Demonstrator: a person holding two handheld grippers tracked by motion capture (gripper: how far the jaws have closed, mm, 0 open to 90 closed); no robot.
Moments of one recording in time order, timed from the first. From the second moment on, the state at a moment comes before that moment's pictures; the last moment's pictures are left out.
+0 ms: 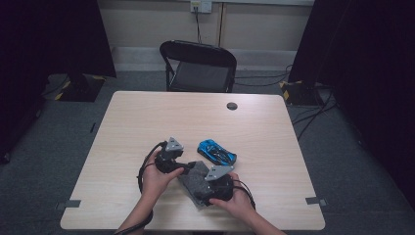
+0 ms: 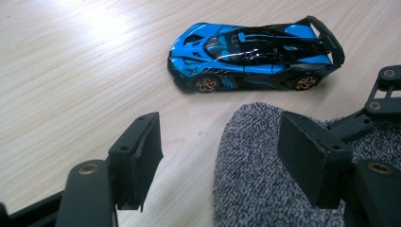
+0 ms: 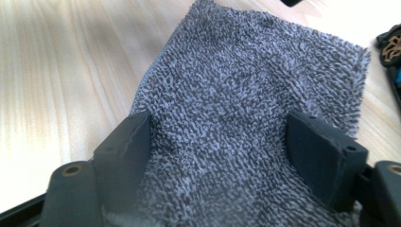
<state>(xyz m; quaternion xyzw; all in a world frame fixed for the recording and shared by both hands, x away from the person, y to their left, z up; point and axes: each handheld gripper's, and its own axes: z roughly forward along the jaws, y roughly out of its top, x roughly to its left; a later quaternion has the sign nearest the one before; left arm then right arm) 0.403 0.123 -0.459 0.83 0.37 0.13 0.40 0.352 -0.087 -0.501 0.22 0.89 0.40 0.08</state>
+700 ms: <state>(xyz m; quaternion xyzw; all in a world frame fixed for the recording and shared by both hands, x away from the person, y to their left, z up) 0.421 0.110 -0.447 0.83 0.35 0.11 0.41 0.350 -0.101 -0.499 0.24 0.88 0.41 0.07</state>
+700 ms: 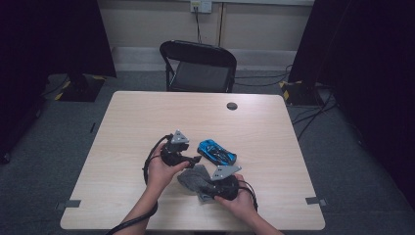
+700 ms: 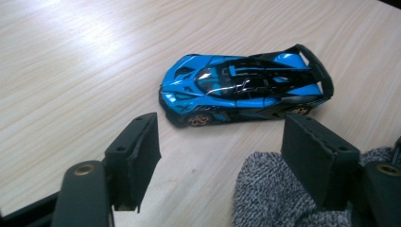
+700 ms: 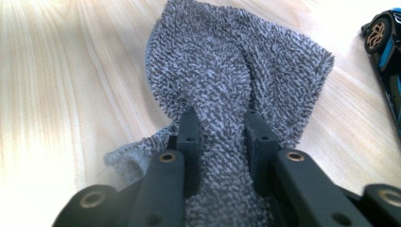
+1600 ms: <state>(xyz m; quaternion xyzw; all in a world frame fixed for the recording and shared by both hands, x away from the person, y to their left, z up) 0.454 0.051 -0.456 0.86 0.29 0.07 0.42 0.385 -0.246 -0.448 0.40 0.80 0.43 0.12</state>
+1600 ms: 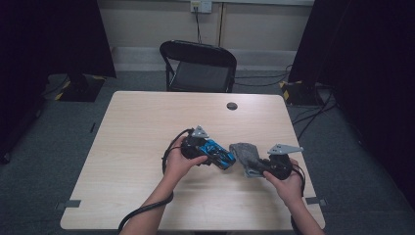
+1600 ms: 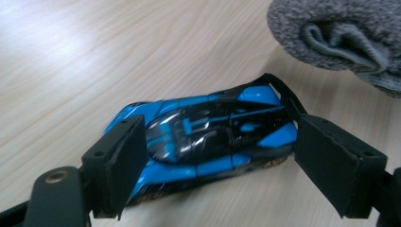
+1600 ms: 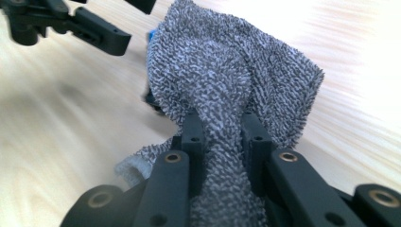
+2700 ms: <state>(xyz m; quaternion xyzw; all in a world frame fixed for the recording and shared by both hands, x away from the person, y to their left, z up) 0.471 0.029 -0.489 0.87 0.26 0.09 0.41 0.394 -0.242 -0.477 0.45 0.81 0.35 0.16</state>
